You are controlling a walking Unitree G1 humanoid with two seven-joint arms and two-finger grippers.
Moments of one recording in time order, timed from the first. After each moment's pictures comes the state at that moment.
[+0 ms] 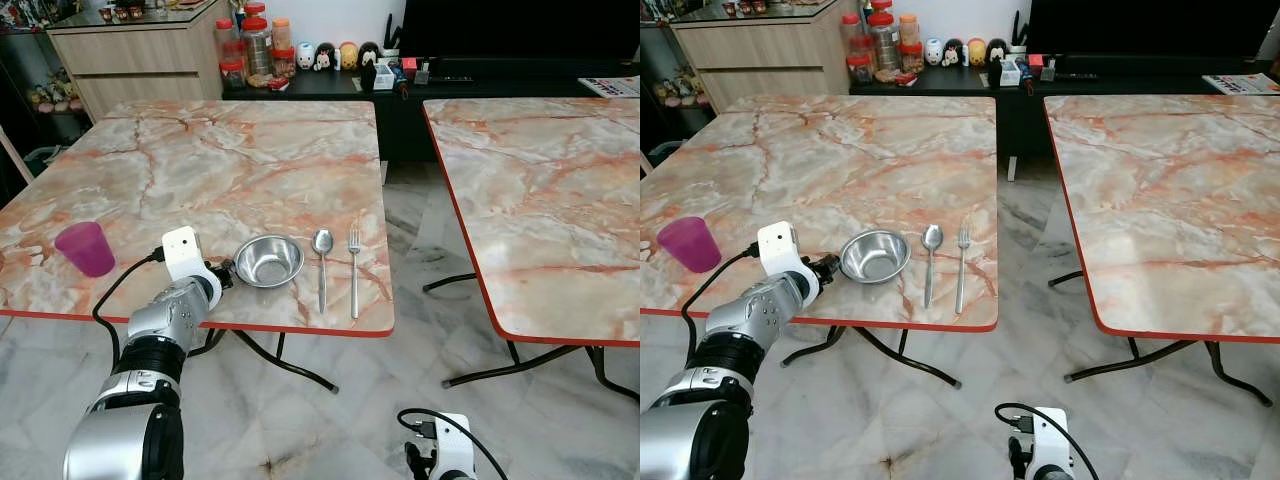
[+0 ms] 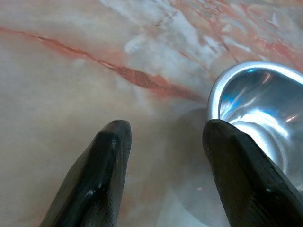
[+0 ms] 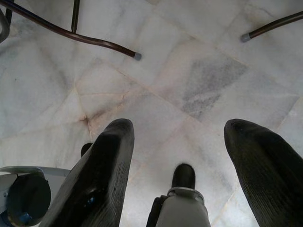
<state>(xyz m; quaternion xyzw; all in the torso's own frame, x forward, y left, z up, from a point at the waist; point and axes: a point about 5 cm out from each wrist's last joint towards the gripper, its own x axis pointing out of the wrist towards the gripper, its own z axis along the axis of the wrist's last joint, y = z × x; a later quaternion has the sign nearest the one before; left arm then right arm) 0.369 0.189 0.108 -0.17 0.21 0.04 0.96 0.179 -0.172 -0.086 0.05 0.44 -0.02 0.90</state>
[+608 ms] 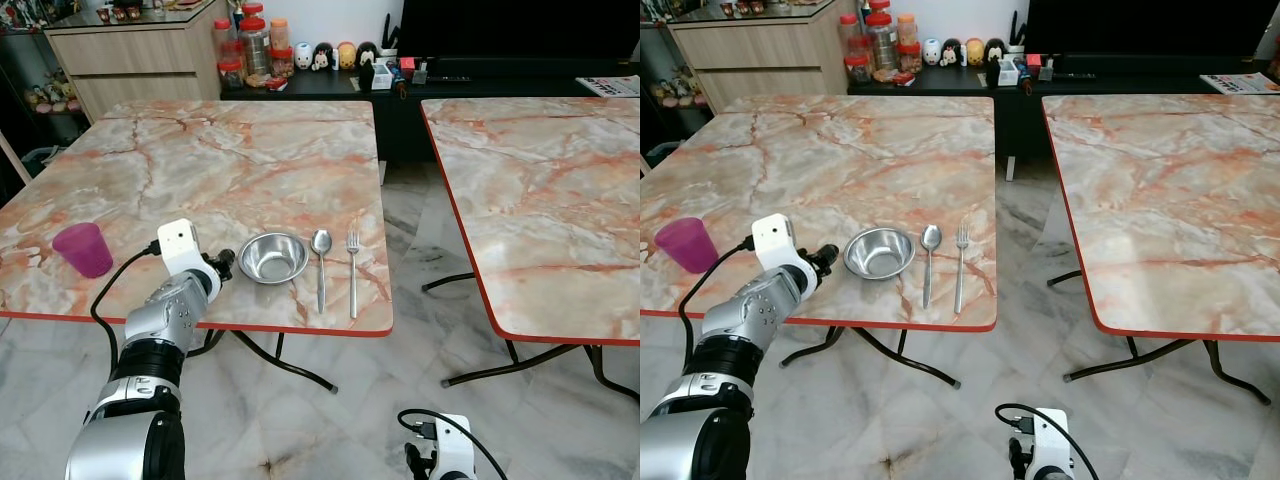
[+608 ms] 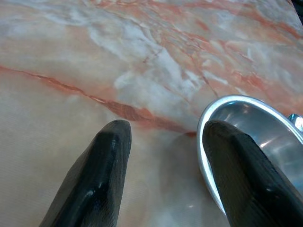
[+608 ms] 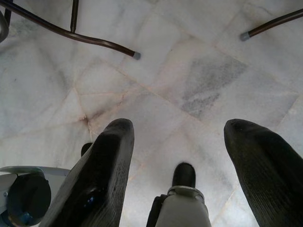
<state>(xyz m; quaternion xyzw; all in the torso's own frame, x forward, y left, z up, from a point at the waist) 0.371 0.190 0.129 -0.18 0.16 0.03 0.97 0.179 -0.172 -0.086 0.05 0.44 -0.02 0.90</state>
